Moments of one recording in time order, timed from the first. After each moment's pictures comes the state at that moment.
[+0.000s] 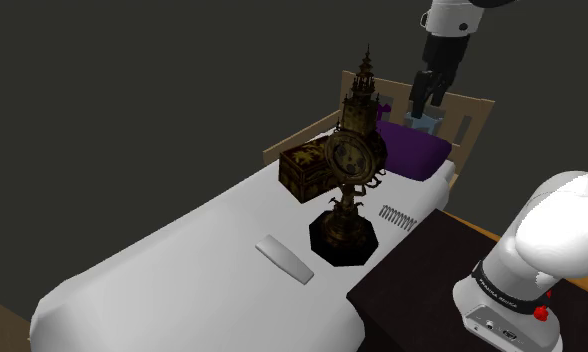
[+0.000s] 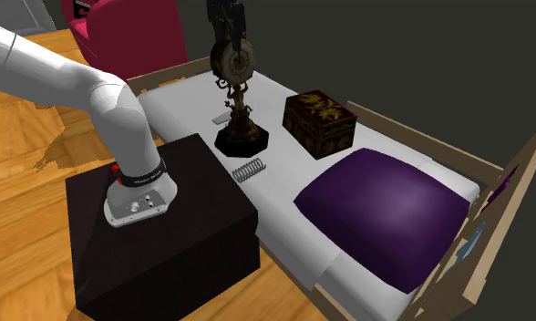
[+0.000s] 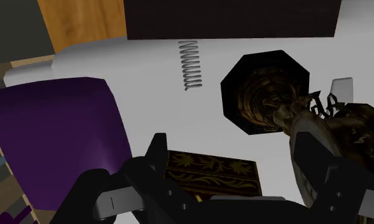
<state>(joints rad) 0.02 -0.77 -0.07 -2.35 -0.07 1.57 -0.05</state>
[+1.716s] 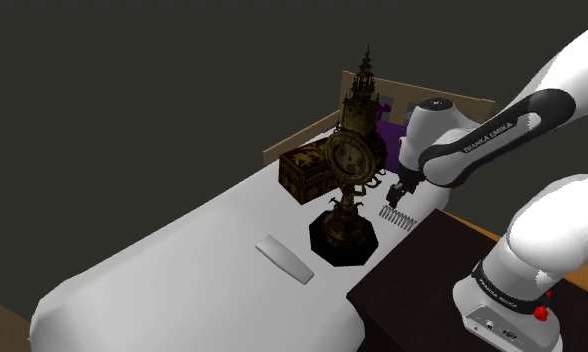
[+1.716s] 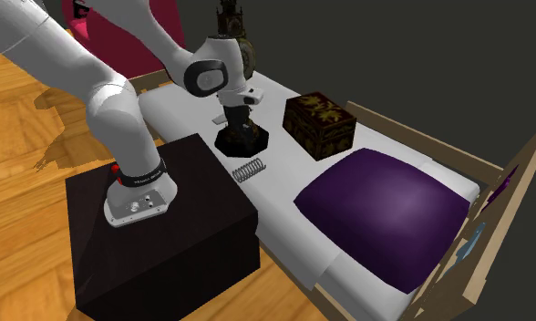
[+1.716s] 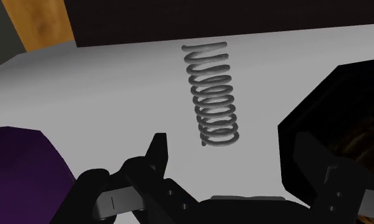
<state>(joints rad) -0.13 -0.45 -0.08 -3.02 -0.28 2.64 0.09</state>
